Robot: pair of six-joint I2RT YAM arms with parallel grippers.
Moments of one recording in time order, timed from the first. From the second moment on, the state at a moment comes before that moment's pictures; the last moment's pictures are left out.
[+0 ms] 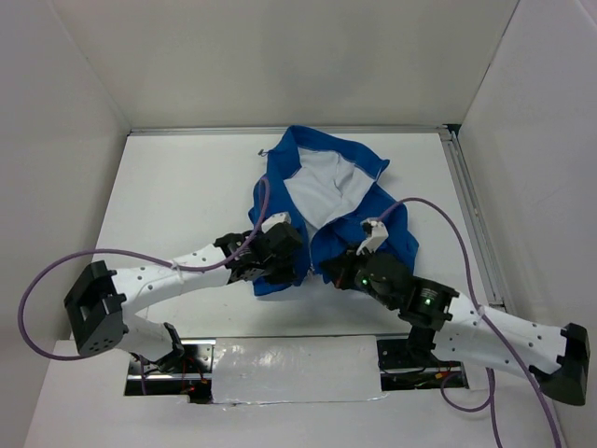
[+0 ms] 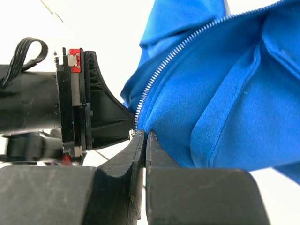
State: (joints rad) left arm -1.00 1.42 1.04 -0.64 -0.15 -1.05; right arm 1.07 0.76 0.56 -0.20 0.36 0.79
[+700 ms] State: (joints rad) left arm -1.00 1.07 0.95 -0.41 -0.17 -1.07; right arm 0.97 0.51 0.21 0.38 0.23 0.76
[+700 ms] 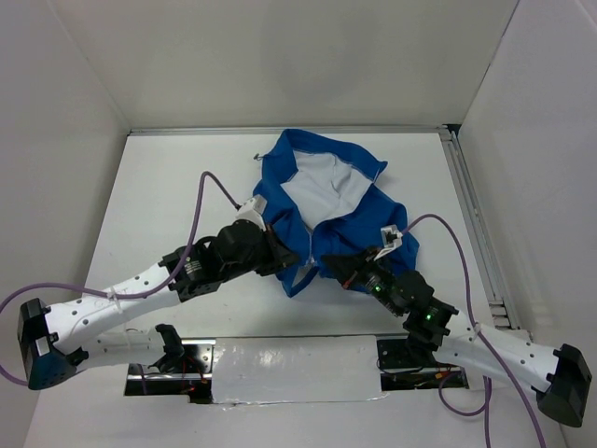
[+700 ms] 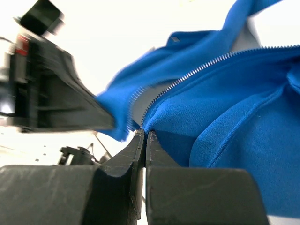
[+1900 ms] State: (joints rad) left arm -1.00 1.10 0.90 -0.50 -0.25 -1.65; right arm 0.94 0.52 0.16 0.49 0.14 0.86
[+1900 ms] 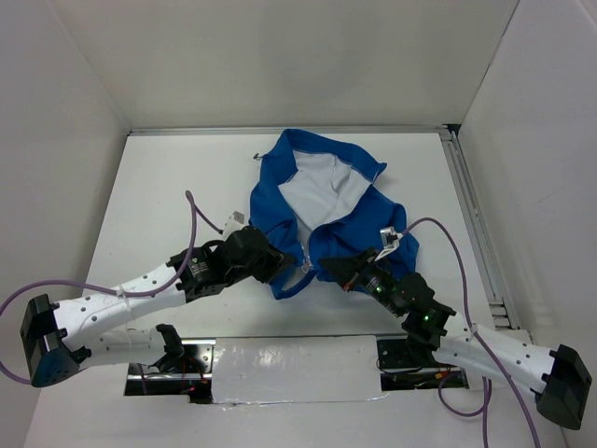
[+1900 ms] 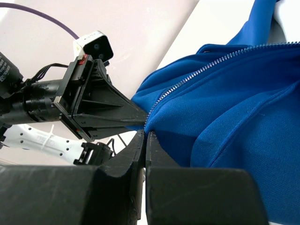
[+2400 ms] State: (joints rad) left arm -1.00 1.08 0.86 -0.68 -0.28 -1.71; right arm 0.95 0.71 0.28 0.08 0.17 0.83
